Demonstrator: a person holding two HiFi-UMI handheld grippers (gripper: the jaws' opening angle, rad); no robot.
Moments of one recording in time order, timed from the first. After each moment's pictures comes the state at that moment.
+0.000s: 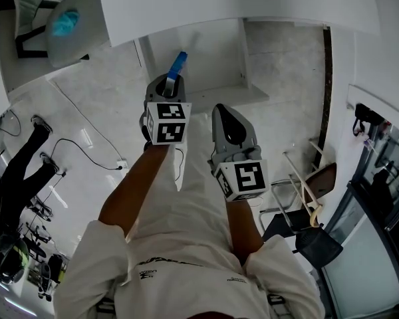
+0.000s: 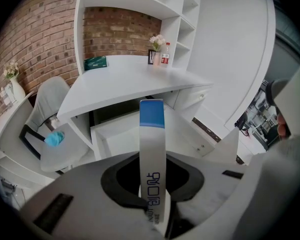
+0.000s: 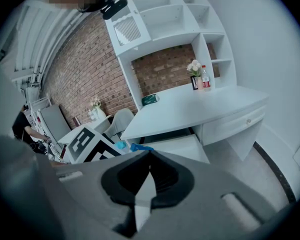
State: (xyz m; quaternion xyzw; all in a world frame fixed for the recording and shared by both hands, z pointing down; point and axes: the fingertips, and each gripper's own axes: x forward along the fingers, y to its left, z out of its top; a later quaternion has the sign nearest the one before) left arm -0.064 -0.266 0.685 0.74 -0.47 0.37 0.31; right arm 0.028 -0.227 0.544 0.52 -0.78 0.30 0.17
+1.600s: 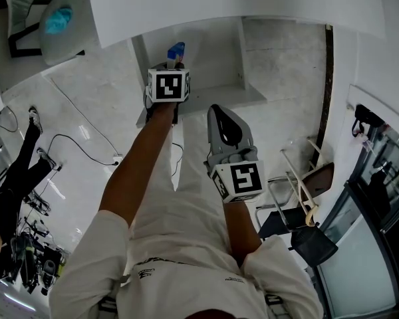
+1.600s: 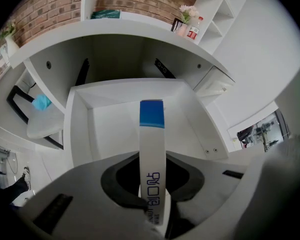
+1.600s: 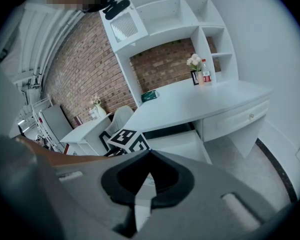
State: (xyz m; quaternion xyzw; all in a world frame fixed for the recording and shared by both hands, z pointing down) left arm -0.039 -0.291 0.775 0.66 -0.44 0.39 0.47; right arm 0.036 -0.235 0.566 0.51 -0.78 0.31 0.18
